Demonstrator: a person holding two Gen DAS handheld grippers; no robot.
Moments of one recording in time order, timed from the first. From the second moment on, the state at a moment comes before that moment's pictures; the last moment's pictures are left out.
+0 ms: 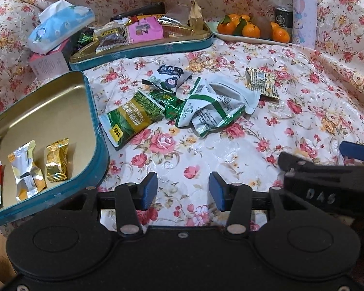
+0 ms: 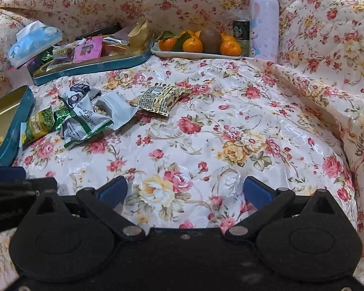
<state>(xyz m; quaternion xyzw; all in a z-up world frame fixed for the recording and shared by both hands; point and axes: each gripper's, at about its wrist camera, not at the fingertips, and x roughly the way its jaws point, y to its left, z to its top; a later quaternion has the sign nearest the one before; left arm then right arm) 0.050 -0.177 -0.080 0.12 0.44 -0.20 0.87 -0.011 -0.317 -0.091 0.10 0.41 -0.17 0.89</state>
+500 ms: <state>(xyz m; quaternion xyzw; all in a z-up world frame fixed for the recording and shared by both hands) 0.047 -0.176 -0.083 0.10 0.42 -0.19 0.88 0.075 -0.318 -0.028 0.10 0.33 -0.06 0.94</state>
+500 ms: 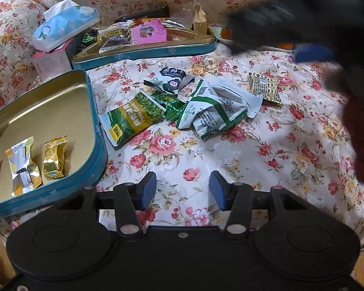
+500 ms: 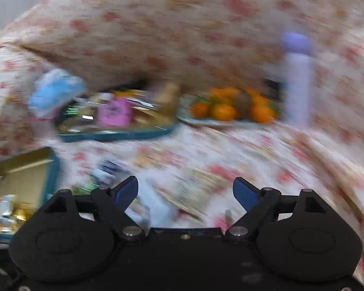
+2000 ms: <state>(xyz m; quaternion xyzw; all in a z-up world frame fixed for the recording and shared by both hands) 0.035 -0.177 -0.082 0.11 0.41 -0.19 0.89 0.027 -0.336 -0.057 0.09 0.36 -0.07 0.92</state>
